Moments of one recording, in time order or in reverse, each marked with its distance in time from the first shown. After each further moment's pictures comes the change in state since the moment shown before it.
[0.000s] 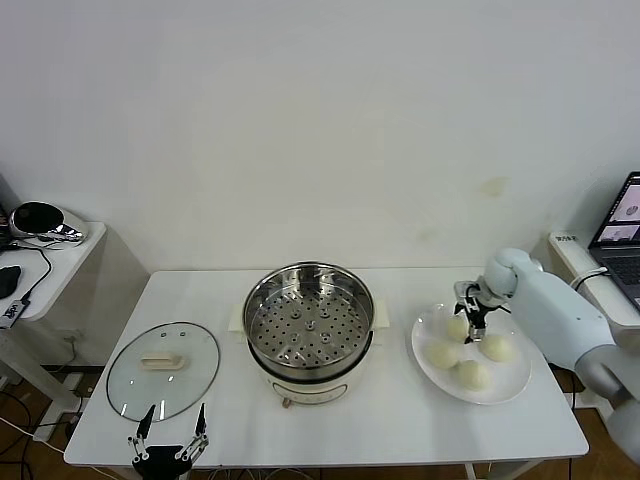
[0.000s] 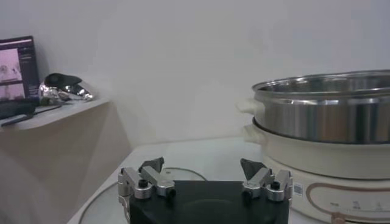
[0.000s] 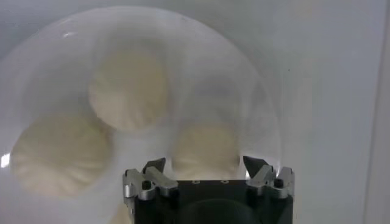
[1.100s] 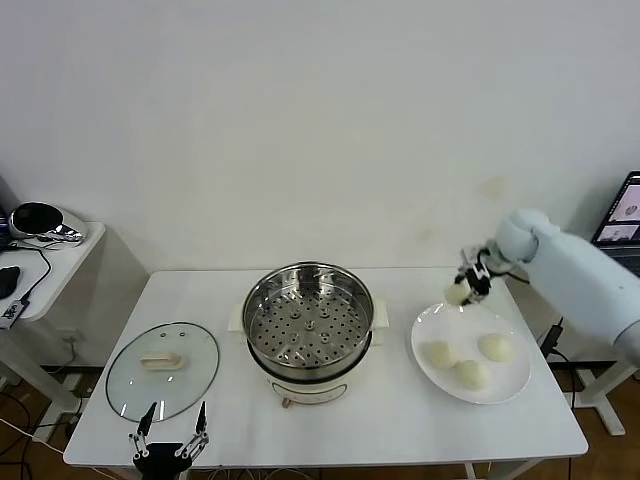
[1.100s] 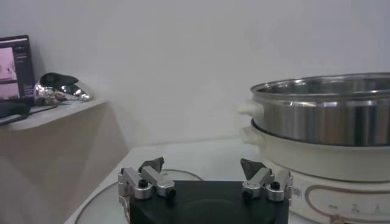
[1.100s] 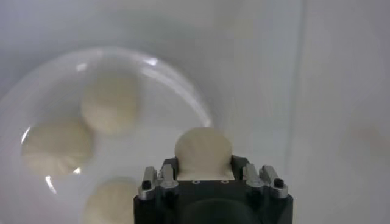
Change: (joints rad) left arm -0.016 0.030 -0.004 0.003 -0.044 -0.002 0.009; right arm 0.360 -0.133 -0.286 0.335 0.363 -0.034 -0.009
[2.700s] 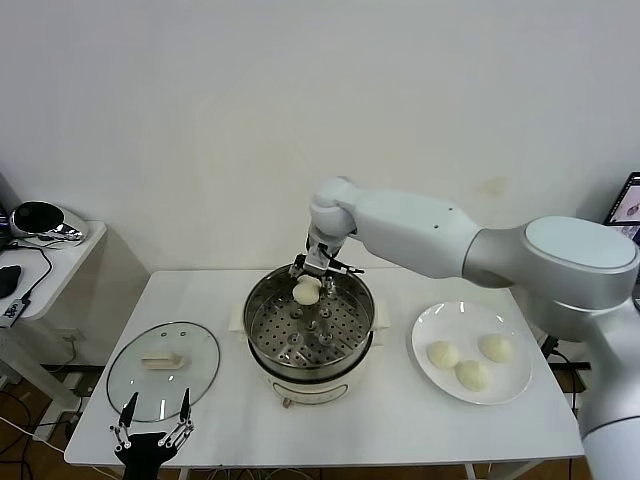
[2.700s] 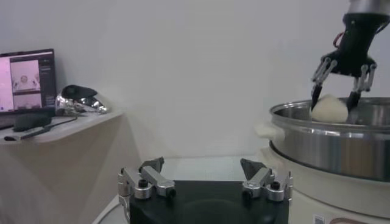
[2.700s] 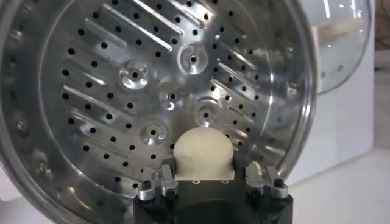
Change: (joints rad) left arm 0.004 -0.028 -0.052 -0.049 -0.024 0.007 0.001; right arm 0.150 0.576 -0.410 -0.132 -0.159 0.566 0.136
